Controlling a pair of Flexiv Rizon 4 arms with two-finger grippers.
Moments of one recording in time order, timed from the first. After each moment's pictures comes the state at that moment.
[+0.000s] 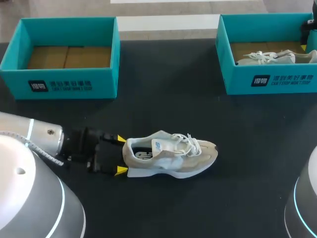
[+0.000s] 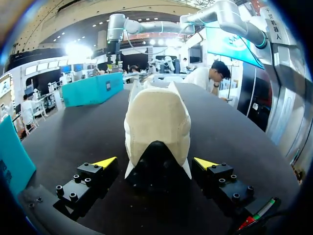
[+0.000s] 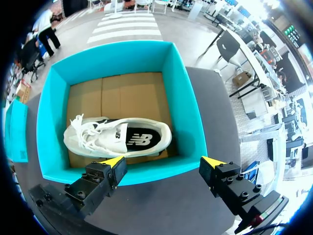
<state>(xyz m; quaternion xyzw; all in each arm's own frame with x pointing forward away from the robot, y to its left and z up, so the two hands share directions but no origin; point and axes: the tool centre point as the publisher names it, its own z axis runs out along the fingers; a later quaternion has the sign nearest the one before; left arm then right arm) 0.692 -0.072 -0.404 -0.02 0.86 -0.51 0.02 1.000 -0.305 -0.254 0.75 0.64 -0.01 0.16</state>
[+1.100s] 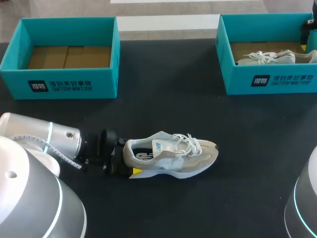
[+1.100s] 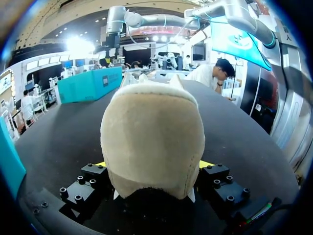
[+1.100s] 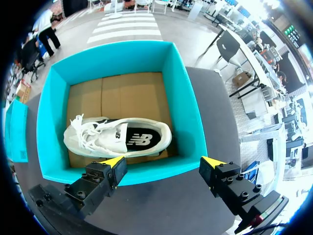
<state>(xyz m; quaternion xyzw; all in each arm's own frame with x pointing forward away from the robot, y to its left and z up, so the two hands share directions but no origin) 0.686 -0.109 -0.415 -0.03 0.87 -0.50 0.01 1.000 -0.305 -0.254 0.75 0.64 -0.01 0.16</state>
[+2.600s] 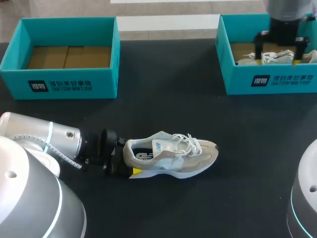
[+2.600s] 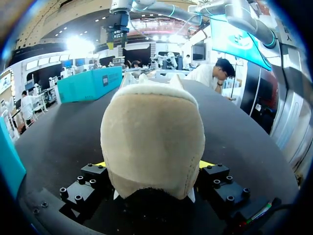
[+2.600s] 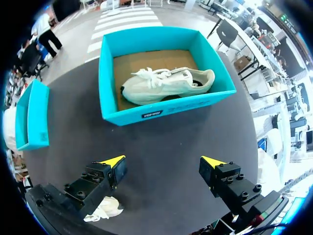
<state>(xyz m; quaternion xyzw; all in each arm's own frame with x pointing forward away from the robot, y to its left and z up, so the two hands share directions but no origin) 0.686 -0.109 -0.415 -0.03 0.87 -0.50 0.01 0.872 -0.105 -0.212 0.79 0.61 -0.01 0.11</state>
